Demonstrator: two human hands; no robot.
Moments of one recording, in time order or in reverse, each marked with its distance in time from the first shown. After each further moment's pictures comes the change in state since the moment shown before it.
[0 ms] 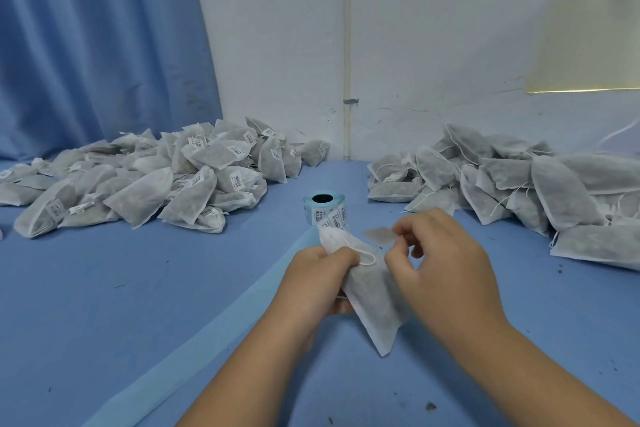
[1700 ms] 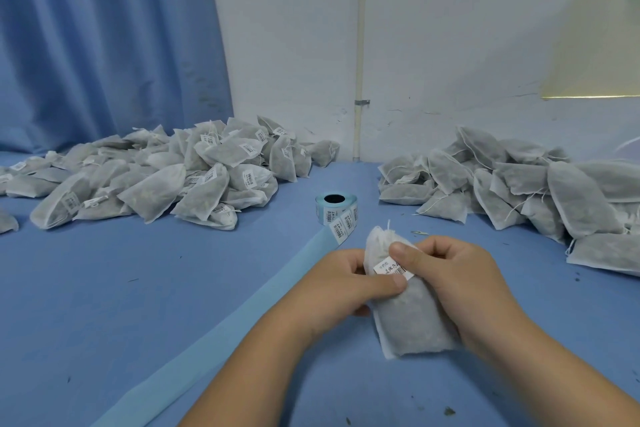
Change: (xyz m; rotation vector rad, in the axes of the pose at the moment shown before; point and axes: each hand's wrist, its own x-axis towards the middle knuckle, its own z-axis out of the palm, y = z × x) left_hand 0.003 -0.004 -0.017 0.191 -0.419 0.134; right_hand 0.002 0.009 0.005 0.746 -0.369 0.700
